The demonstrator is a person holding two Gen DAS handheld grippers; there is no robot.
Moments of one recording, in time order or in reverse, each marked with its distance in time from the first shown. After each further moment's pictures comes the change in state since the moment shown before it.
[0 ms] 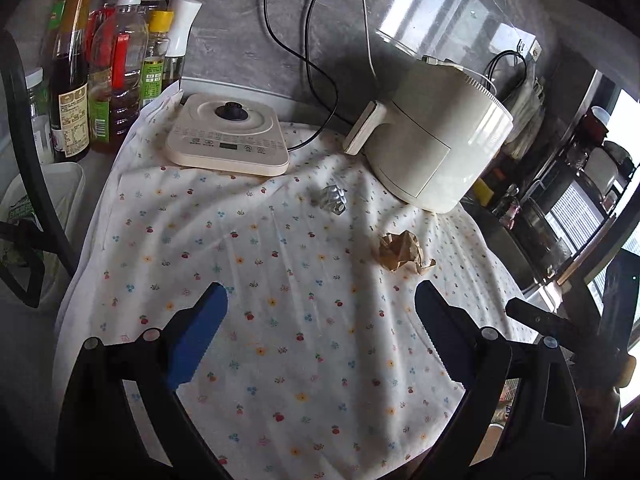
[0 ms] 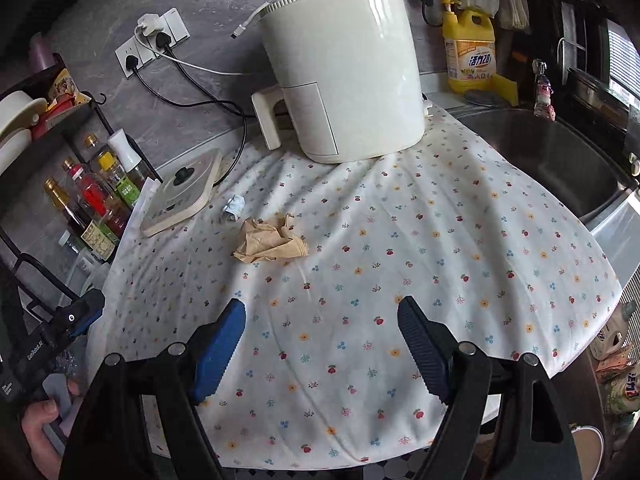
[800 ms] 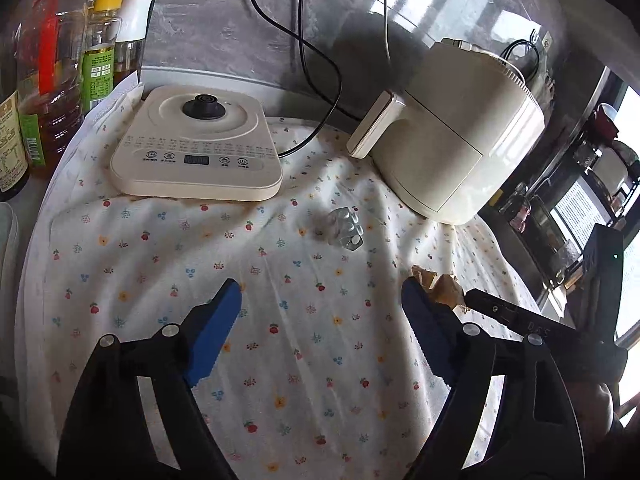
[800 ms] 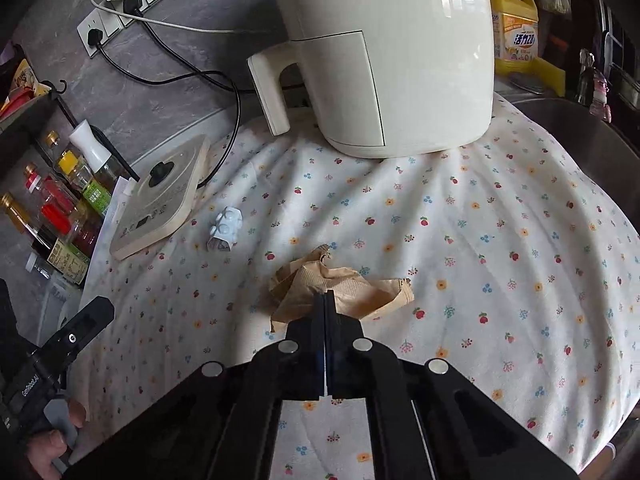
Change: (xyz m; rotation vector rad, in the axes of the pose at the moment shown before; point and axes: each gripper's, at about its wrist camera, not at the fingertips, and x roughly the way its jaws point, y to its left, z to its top) left arm 0.094 0.016 0.050 0.035 0.060 -0.062; right arm 0.113 0.035 0.050 0.025 0.071 -0.018
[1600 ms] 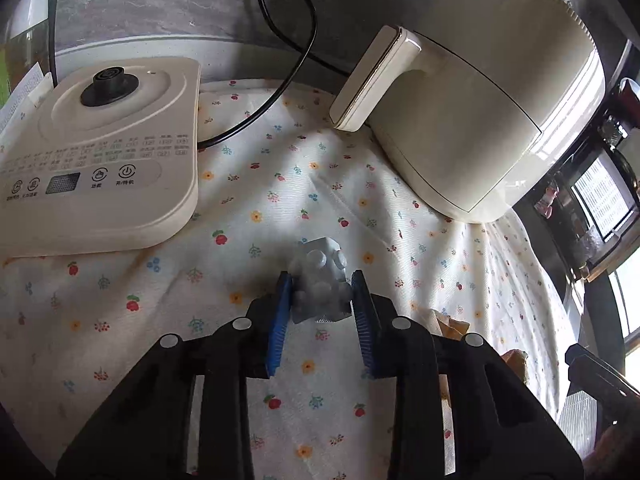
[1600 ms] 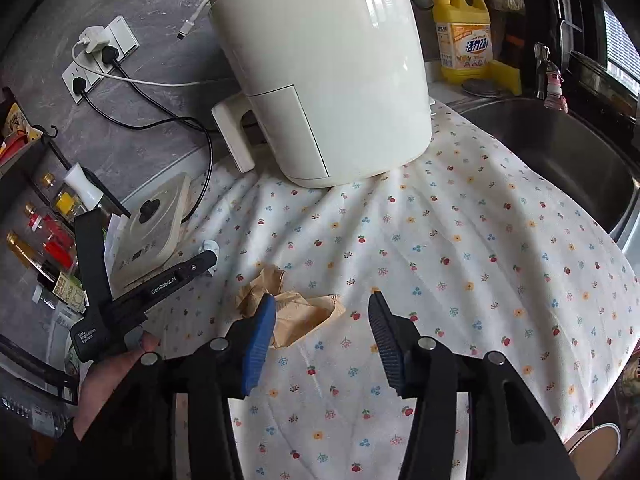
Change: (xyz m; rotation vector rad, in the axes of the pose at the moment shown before) left arm 0.112 -0.027 0.035 0.041 0.129 -0.001; right arm -0.043 -0.034 0.002 0.076 -0.059 -0.035
